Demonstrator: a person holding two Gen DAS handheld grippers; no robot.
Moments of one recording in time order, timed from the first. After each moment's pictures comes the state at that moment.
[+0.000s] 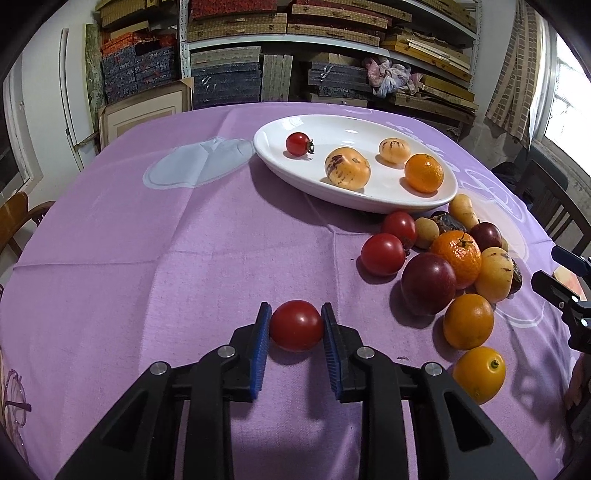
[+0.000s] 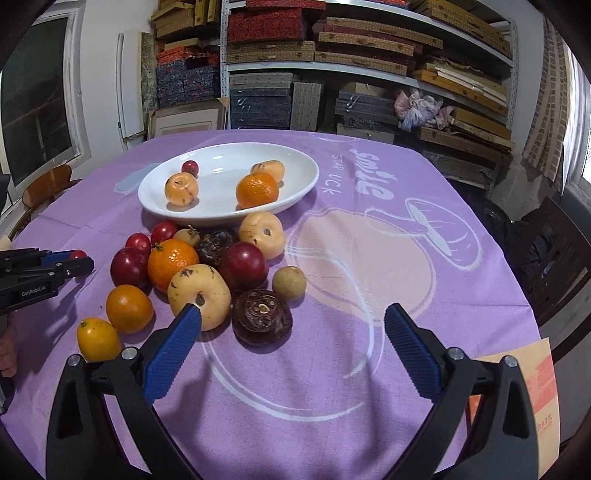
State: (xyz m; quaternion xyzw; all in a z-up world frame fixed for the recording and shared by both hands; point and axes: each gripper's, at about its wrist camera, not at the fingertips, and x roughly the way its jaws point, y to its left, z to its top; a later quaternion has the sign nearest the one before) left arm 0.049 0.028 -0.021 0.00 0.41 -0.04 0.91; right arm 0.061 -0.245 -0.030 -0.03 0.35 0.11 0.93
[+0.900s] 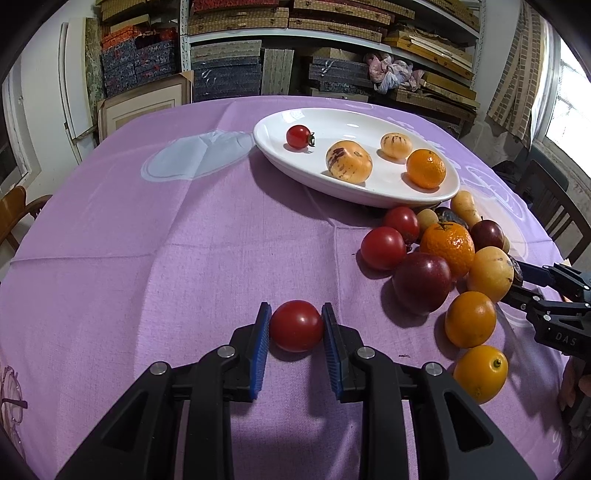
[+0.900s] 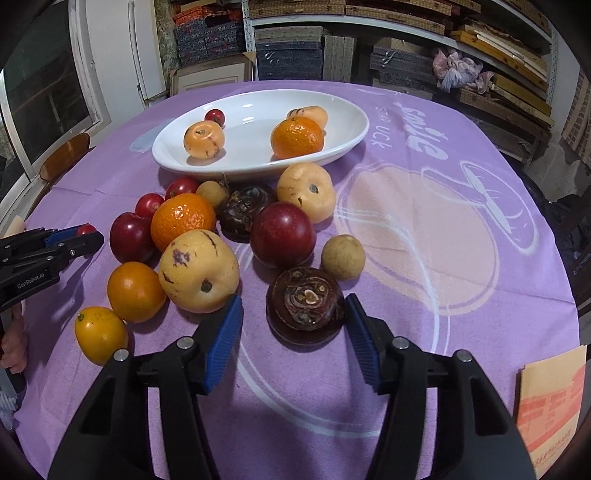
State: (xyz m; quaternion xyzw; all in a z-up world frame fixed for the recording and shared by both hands) left arm 0.049 0.031 -0.024 -0.01 0.42 -0.04 0.91; right arm 0.092 -0.219 -0.051 -0.04 0.43 0.18 0.88
